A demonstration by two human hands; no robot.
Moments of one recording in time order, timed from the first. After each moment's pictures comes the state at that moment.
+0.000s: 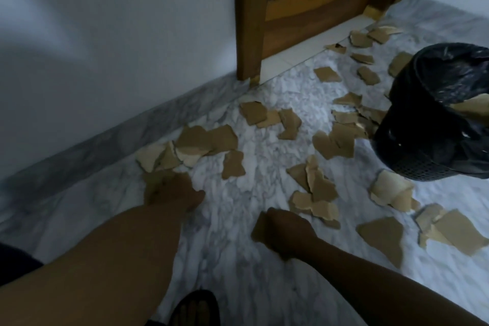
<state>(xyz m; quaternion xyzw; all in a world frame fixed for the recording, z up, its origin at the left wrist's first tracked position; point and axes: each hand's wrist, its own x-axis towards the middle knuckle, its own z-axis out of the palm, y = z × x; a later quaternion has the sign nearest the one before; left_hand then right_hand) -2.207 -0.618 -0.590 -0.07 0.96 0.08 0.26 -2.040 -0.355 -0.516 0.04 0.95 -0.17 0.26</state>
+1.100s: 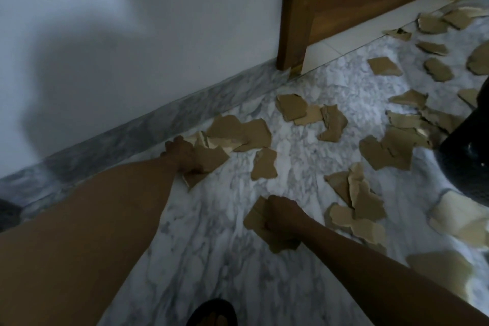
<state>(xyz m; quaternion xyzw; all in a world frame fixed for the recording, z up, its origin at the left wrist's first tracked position) -2.300 -0.656 -0.541 -0.02 0.96 -0.02 0.28 -2.129 -0.395 -0.554 -0.03 0.92 -0.20 0.33</state>
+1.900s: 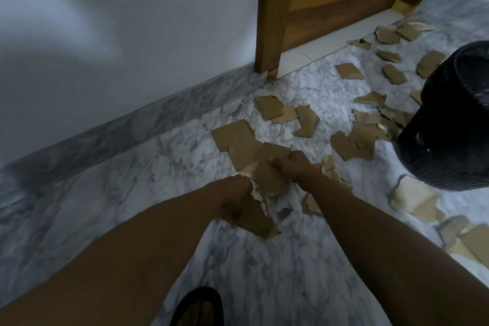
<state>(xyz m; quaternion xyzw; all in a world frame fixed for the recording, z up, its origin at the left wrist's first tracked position) -2.180 -0.517 -0.521 0.31 0.87 -0.01 0.39 -2.170 -0.330 -0.516 0.26 0.81 -0.49 0.16</state>
